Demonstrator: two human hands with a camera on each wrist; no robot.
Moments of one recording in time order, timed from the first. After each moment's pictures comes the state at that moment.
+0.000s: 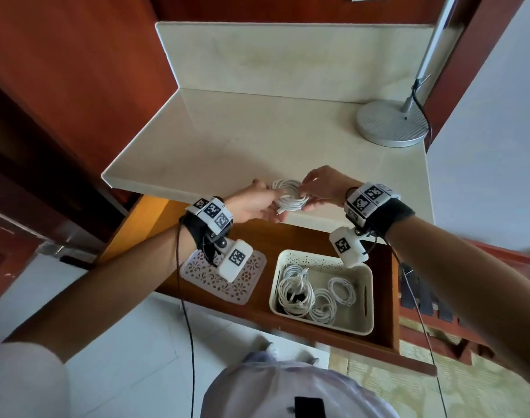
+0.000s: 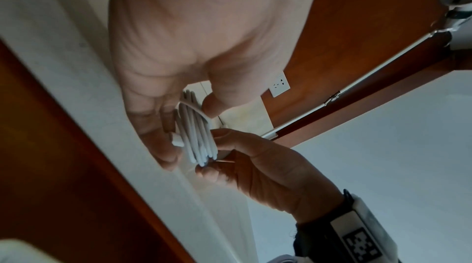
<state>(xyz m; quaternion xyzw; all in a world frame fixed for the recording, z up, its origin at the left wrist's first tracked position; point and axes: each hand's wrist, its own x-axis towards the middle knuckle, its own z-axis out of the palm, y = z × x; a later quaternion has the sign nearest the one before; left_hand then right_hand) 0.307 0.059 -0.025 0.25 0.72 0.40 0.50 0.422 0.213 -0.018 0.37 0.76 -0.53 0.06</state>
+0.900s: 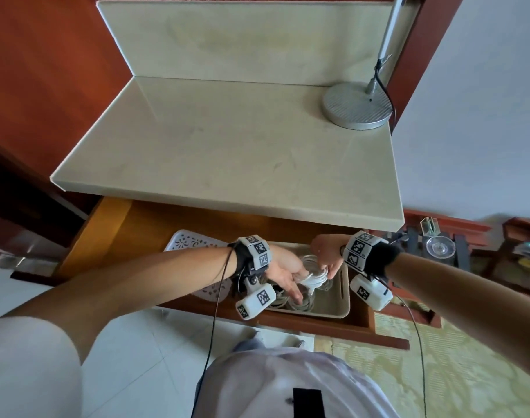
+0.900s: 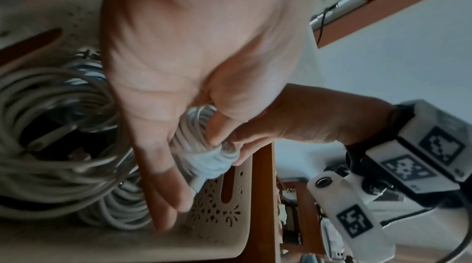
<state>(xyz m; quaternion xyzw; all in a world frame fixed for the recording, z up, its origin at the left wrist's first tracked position) 0.419 0.090 -0.168 0.10 0.61 0.12 0.78 0.524 0.204 -0.140 0.35 0.81 -0.32 0.34</state>
